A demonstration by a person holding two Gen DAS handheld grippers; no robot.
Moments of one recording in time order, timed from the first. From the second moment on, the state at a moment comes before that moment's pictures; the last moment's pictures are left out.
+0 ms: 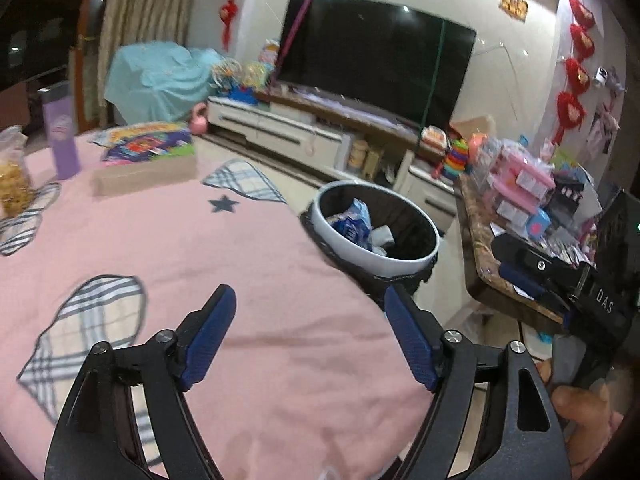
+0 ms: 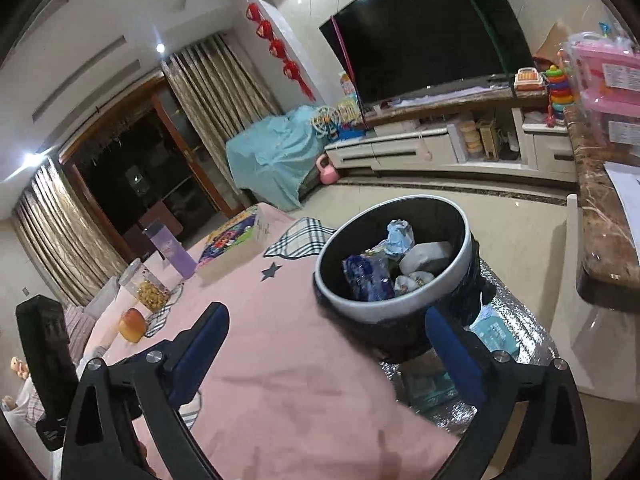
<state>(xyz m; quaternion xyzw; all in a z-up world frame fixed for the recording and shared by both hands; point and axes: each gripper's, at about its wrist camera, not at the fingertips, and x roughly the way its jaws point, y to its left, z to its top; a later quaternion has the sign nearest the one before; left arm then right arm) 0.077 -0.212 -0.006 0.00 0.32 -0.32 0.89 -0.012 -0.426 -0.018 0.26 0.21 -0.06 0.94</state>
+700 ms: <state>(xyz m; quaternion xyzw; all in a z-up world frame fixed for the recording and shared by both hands) -0.018 -0.150 0.022 0.03 0.12 -0.20 0.97 -0.079 -0.341 0.009 0.07 0.07 -0.16 0.98</state>
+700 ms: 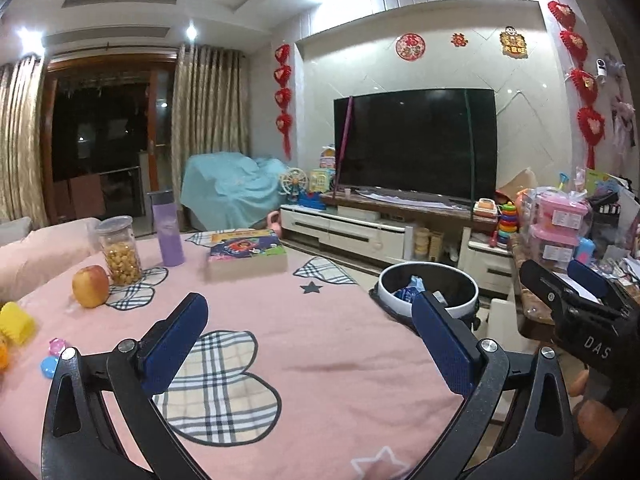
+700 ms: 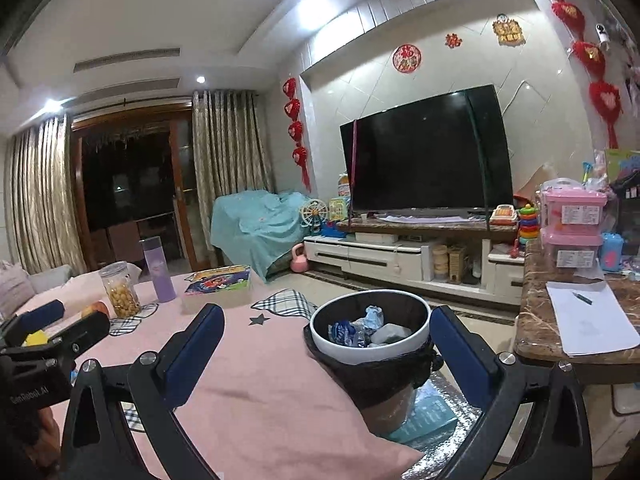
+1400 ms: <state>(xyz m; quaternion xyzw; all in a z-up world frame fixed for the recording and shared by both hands) -0.019 -0.139 0.015 0.02 0.12 -0.17 0.98 -0.078 -0.339 0.003 0.08 0.09 -0.15 0.98</state>
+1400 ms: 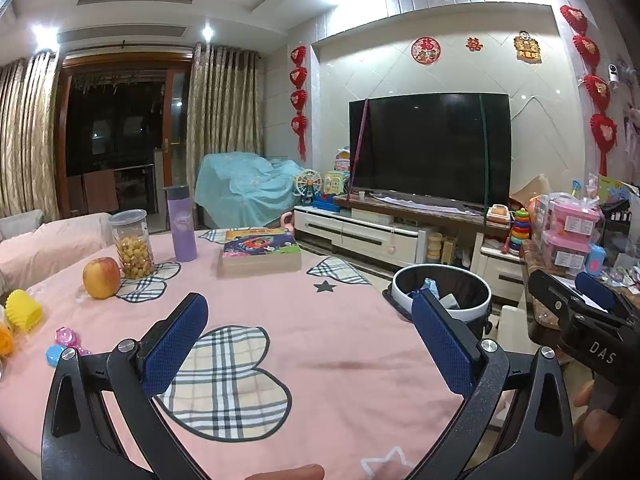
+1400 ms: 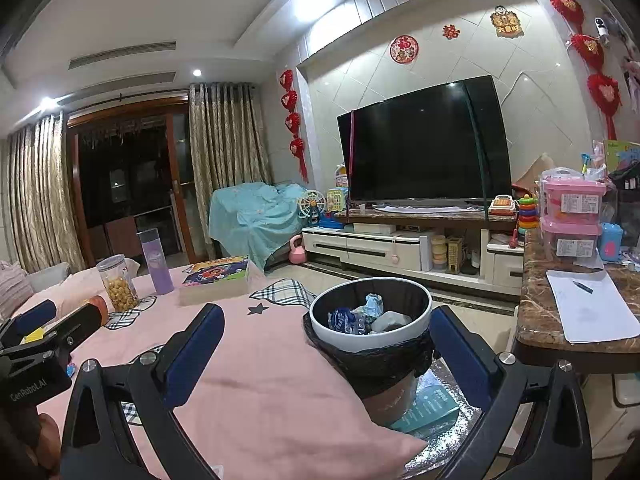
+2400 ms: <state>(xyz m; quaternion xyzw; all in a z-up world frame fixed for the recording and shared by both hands) -0.020 -0.136 0.012 0.02 0.12 -0.17 0.98 -0.079 -0.334 0.005 0.08 0.09 -0.15 0.98</state>
